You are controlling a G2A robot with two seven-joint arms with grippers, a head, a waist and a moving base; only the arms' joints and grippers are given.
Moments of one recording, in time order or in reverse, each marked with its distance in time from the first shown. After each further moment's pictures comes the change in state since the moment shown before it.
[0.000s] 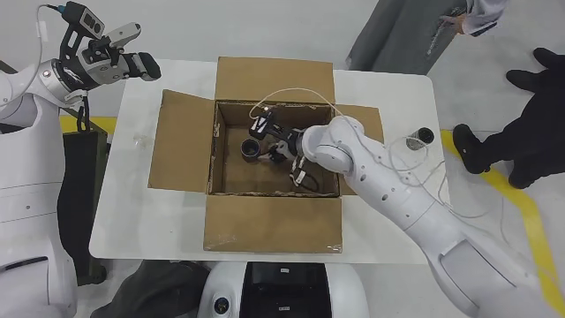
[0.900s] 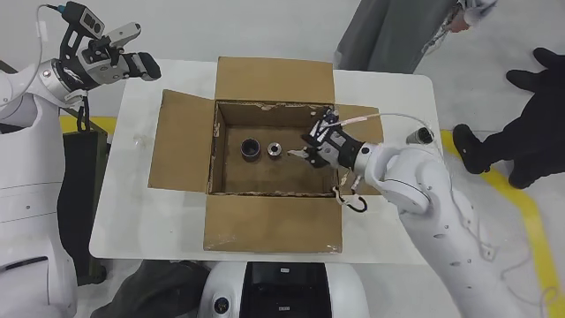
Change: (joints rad) left arm 0.000 0.000 0.000 0.000 0.000 0.000 0.000; right arm -0.475 0.176 0.514 -0.634 -0.134 -0.101 -0.046
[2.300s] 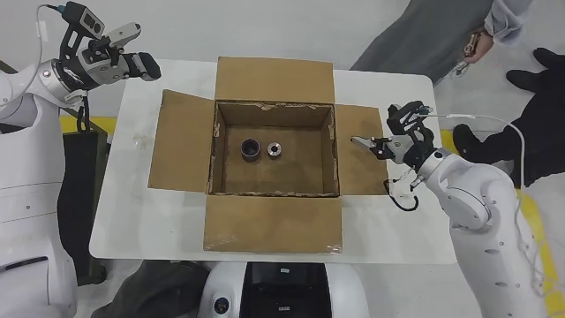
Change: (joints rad) left arm 0.000 0.000 0.000 0.000 0.000 0.000 0.000; right arm -0.217 0.056 0.344 0.003 0.028 -0.011 -0.157
